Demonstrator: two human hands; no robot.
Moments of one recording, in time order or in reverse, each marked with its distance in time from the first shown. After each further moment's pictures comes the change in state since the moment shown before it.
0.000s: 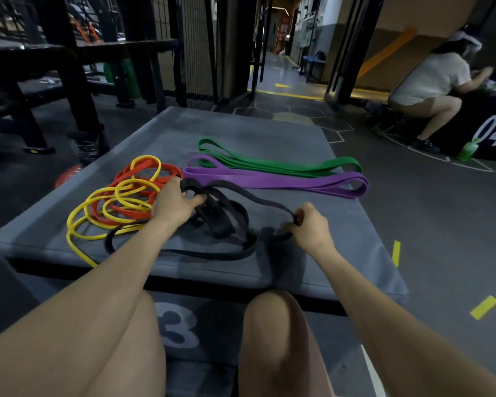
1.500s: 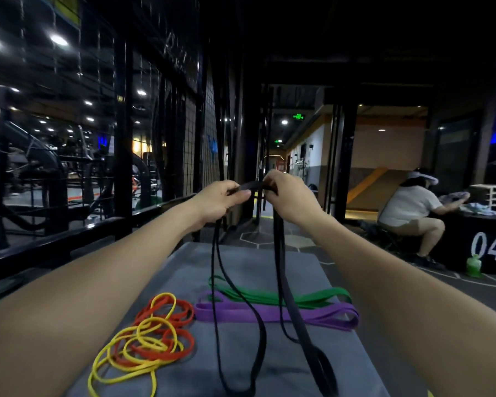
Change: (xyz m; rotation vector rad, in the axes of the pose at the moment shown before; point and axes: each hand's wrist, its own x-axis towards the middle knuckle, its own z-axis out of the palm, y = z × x) left_hand 0.003 0.277 -0.153 -0.167 -0.247 0.466; right_hand -0.009 -0.250 -0.204 -0.230 0.394 -0.772
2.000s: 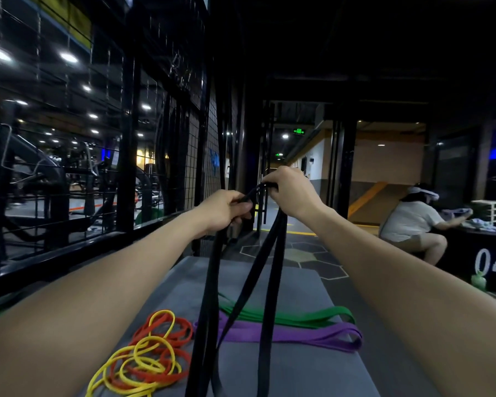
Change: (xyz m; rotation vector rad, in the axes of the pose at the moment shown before) left_hand 0.008 0.017 -0.006 0.107 0.003 0.002; right_hand 0.033 -0.007 -0.022 -0.073 0.049 -0.089
